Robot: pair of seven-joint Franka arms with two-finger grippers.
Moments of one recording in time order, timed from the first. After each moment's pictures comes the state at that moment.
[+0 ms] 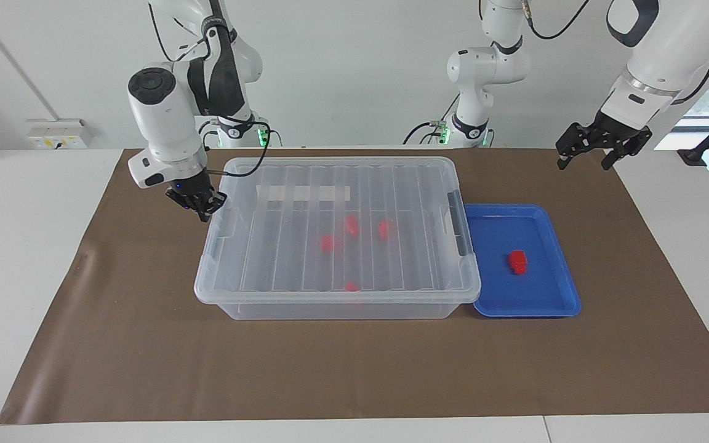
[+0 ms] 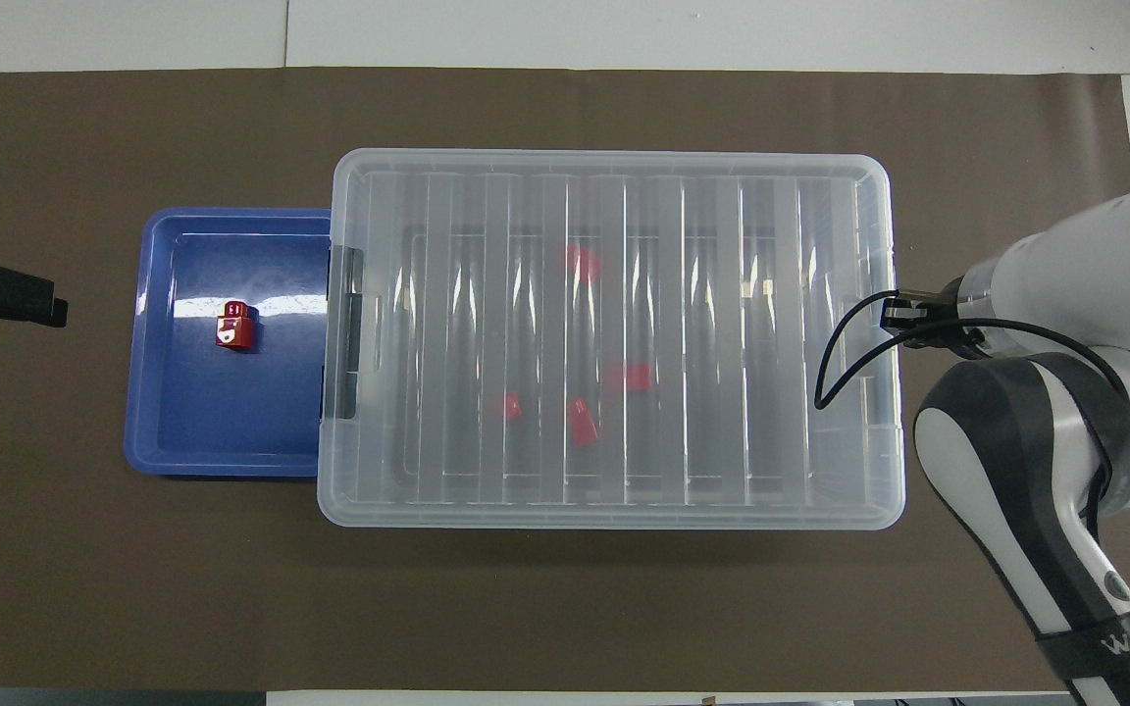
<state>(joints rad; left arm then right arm) -0.02 -0.04 -0.01 -1.62 -0.02 1.56 0.05 -0.10 -0.04 0.20 -2.03 -0.06 2.00 0.36</state>
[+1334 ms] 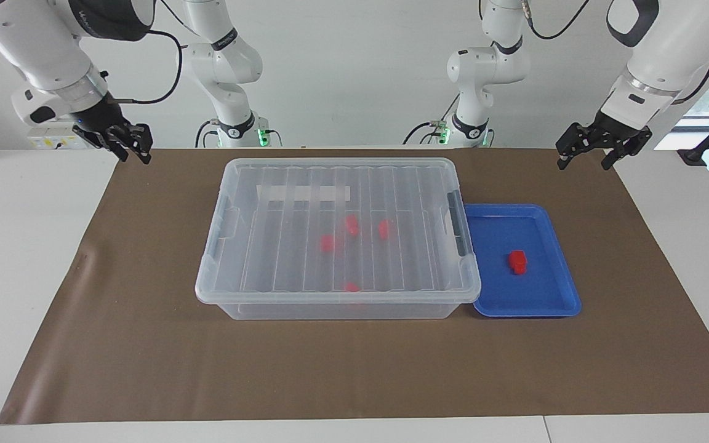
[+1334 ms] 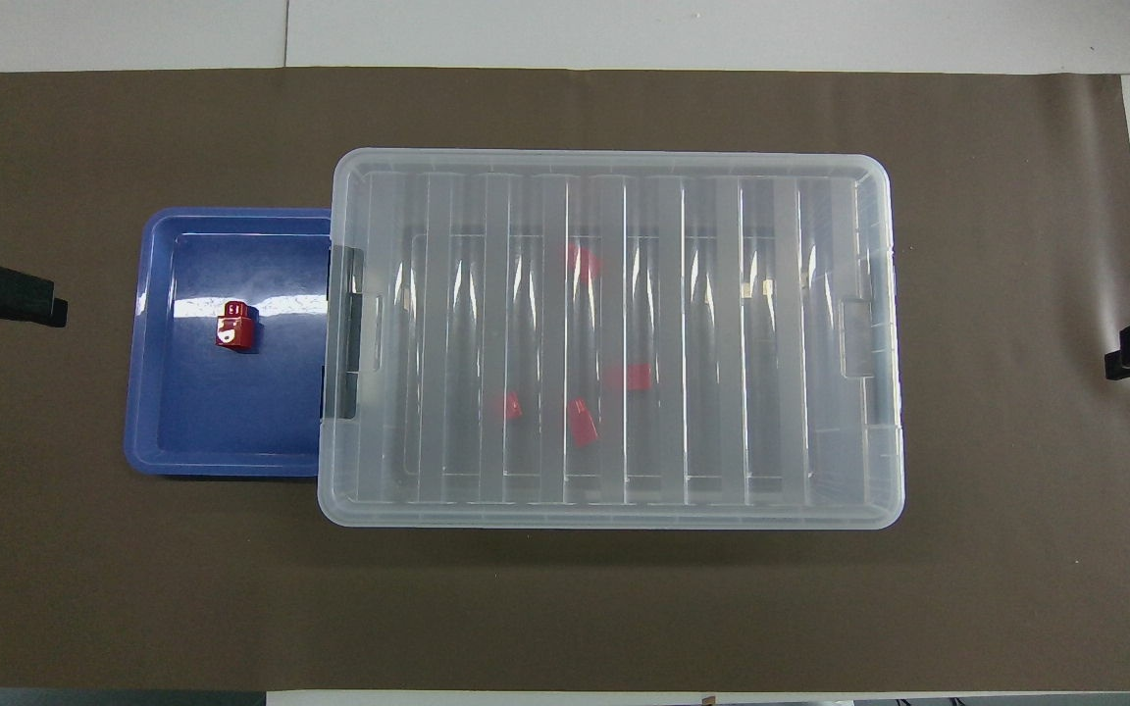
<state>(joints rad) -0.02 -0.04 -0.01 -1.62 -0.02 1.56 0.05 -0.10 -0.09 -0.05 -1.67 0.01 1.45 0.02</state>
